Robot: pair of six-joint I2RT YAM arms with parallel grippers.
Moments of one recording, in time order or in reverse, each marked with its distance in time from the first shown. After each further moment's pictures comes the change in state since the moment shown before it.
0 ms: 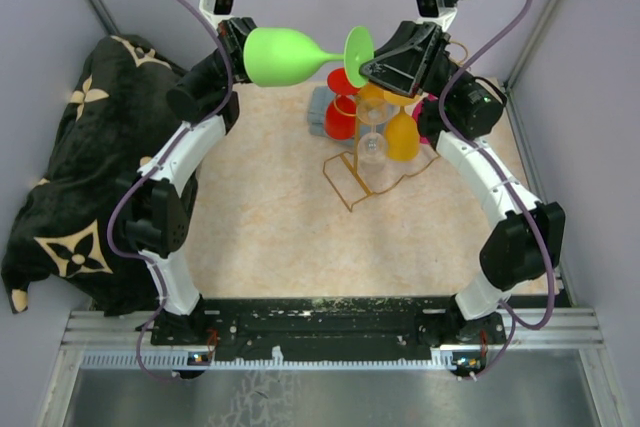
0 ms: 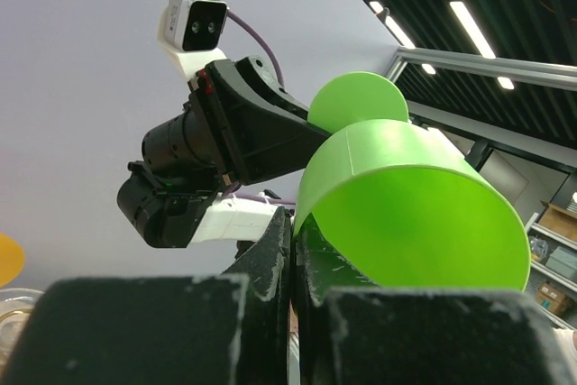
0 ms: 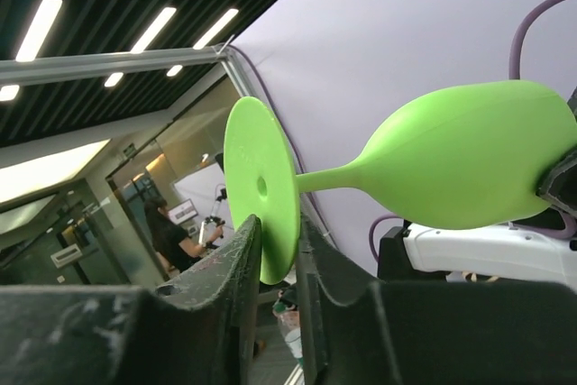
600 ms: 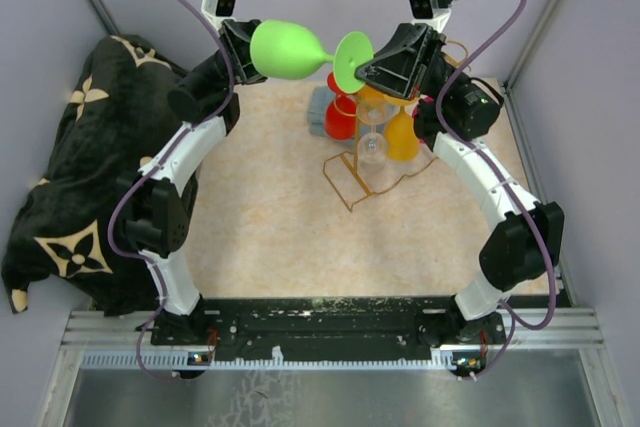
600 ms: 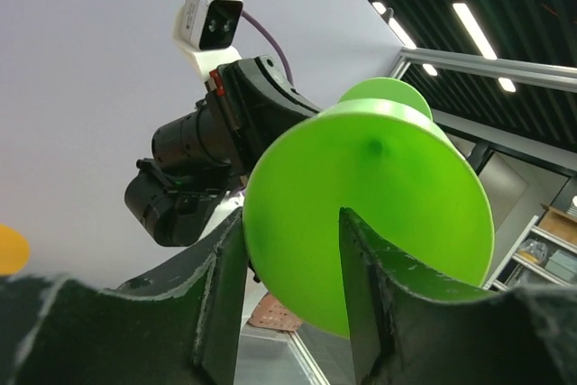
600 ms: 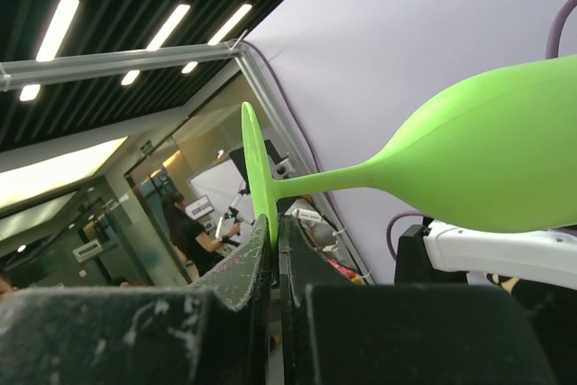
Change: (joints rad) left arm -0.003 0.000 -0.010 0.002 0.004 -0.001; right arm 0.019 0.003 0.006 -0.001 -0.002 0.030
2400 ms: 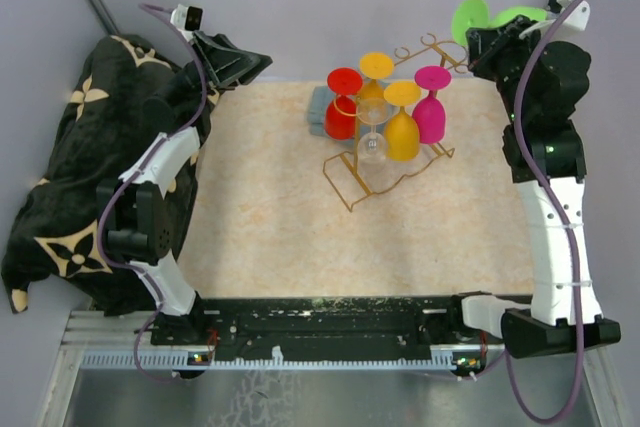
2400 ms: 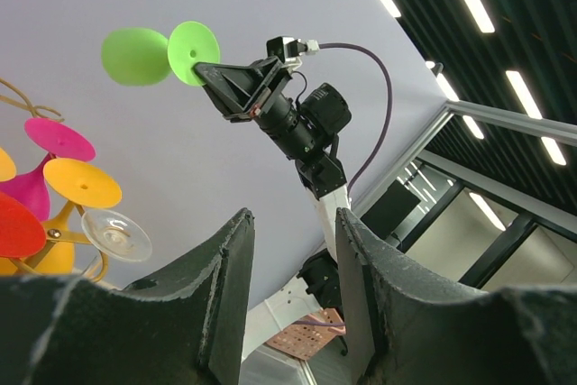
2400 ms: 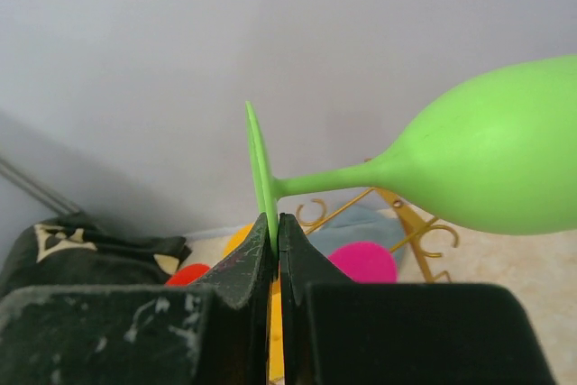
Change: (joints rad) left arm 0.169 -0.096 -0.241 0.004 0.021 -0.008; right arm -0.260 -0.396 0.126 -1.775 0.835 -1.567
